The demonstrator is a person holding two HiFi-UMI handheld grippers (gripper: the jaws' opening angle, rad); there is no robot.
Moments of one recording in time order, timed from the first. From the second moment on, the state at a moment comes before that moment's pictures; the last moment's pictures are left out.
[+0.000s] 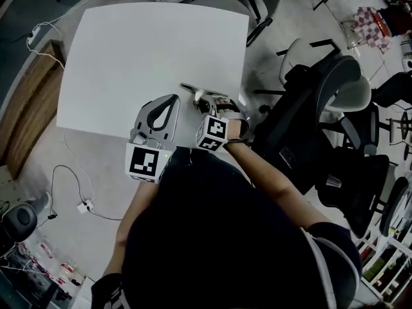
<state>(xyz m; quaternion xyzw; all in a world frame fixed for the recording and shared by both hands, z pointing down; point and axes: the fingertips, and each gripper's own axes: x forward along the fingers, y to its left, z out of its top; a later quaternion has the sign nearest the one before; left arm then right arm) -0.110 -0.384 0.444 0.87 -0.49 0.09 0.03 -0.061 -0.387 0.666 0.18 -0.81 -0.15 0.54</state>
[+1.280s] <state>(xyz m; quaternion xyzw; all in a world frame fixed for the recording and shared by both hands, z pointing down) -0.107 -0.426 0.335 0.88 -0.48 0.01 -0.05 -0.022 -0.437 0.344 0.50 -0.82 -0.21 0.19</state>
